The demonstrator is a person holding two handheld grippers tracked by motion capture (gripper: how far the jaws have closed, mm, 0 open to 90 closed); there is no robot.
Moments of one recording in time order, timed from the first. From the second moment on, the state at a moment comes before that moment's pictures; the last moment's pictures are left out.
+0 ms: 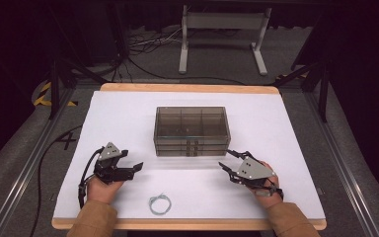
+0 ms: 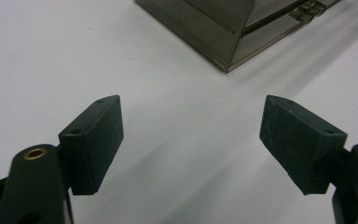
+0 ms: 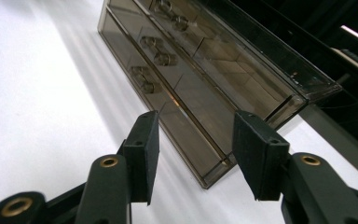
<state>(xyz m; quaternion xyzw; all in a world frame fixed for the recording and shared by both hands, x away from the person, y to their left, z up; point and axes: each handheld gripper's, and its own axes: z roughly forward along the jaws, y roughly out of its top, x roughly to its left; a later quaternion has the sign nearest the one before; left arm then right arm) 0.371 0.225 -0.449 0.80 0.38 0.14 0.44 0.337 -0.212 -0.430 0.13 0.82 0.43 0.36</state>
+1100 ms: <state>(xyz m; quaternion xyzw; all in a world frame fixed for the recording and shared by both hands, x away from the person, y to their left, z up) 0.370 0.222 -0.450 0.81 0.38 0.14 0.43 0.318 -0.181 -0.446 0.11 0.81 0.31 0.49</state>
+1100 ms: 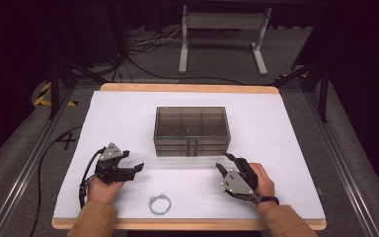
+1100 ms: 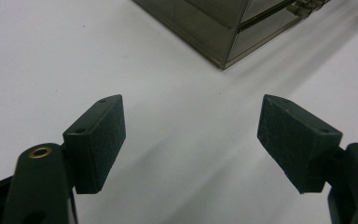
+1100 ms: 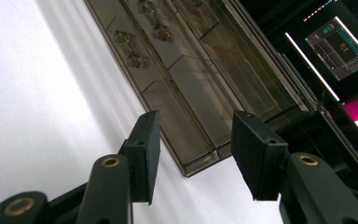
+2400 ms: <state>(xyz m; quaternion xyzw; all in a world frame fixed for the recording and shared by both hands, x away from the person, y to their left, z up) 0.370 0.220 -0.450 0.81 0.38 0.14 0.42 0.308 -0.150 -0.472 0.06 0.80 0.17 0.58</state>
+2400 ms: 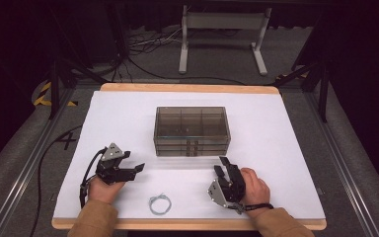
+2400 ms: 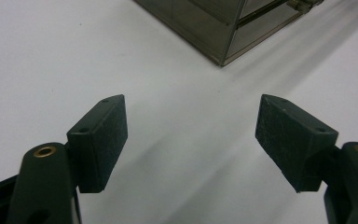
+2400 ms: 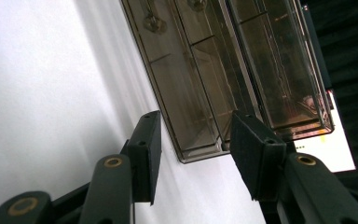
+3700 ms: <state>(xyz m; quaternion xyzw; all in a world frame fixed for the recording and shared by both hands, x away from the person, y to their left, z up) 0.368 0.222 -0.452 0.81 0.39 0.14 0.43 0.316 -0.097 -0.471 0.04 0.79 0.12 0.61</state>
